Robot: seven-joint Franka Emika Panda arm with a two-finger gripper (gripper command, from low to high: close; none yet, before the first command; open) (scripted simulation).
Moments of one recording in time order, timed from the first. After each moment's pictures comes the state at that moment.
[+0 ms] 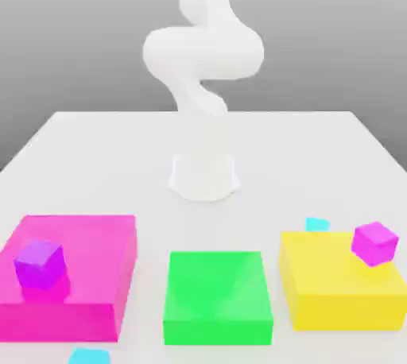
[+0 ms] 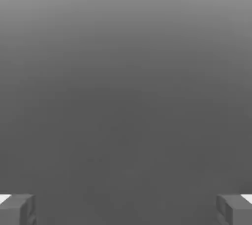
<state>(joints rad) 0.01 -0.71 -0.03 -2.29 0.01 2.32 0.78</state>
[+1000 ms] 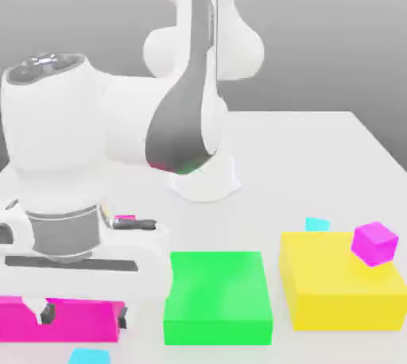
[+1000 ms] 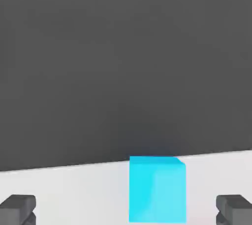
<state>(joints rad) -0.06 0.38 -0.20 -2.21 0.17 2.60 0.49</state>
